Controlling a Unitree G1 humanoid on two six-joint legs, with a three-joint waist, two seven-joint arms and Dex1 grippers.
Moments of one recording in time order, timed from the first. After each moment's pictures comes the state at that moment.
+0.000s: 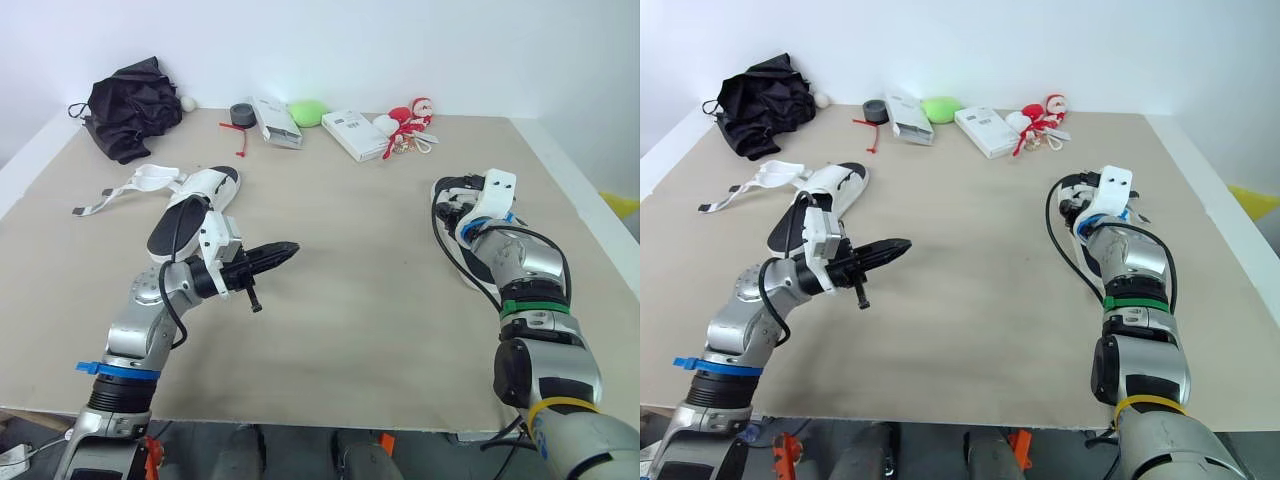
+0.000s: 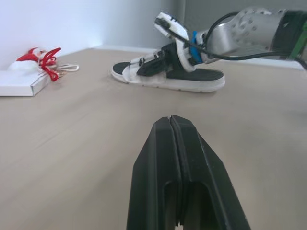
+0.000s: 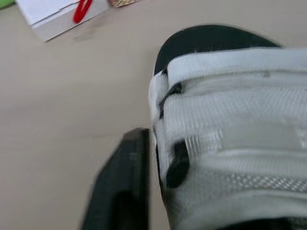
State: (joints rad) left arm -0.41 0.41 0.00 -0.05 -0.47 0.22 -1.01; right arm -0.93 -0.46 -0.25 0.77 0.34 0.52 0.15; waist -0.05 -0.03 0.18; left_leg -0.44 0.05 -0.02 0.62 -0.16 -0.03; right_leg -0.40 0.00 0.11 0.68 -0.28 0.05
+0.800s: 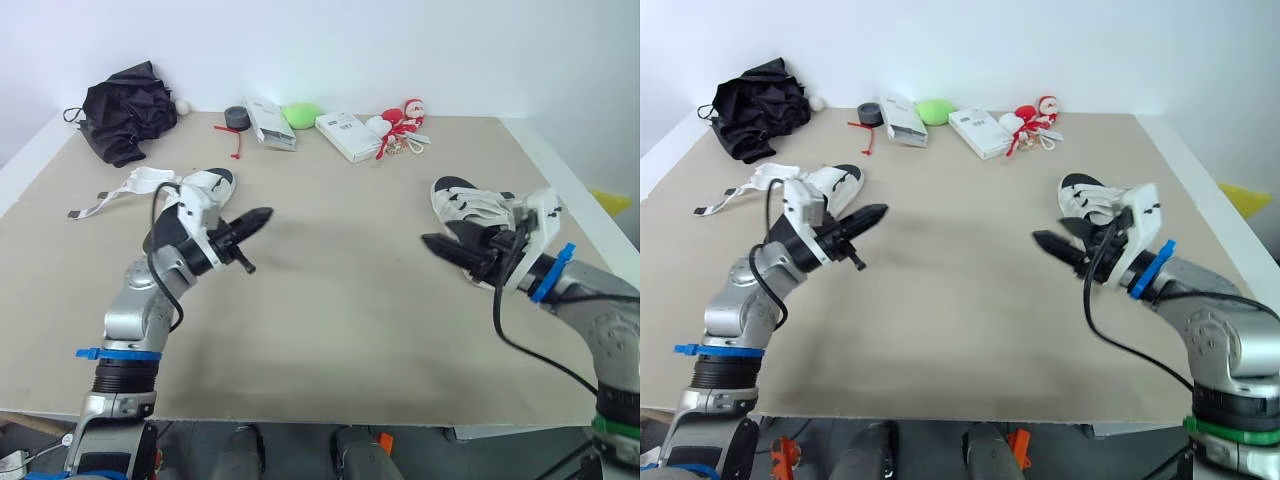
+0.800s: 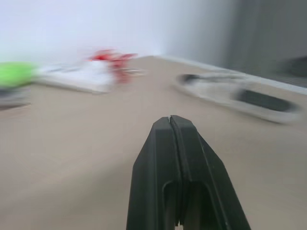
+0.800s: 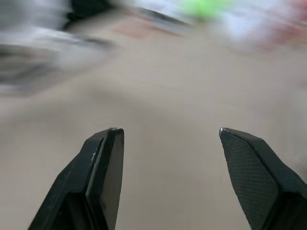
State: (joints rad) left arm -0.51 0.38 0.13 0.08 -0.47 0.28 -0.74; right arm -0.31 -0.70 -0.32 -0.39 0.79 0.84 0.71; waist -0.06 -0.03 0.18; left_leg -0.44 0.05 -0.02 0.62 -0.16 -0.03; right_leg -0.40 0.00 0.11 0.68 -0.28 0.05
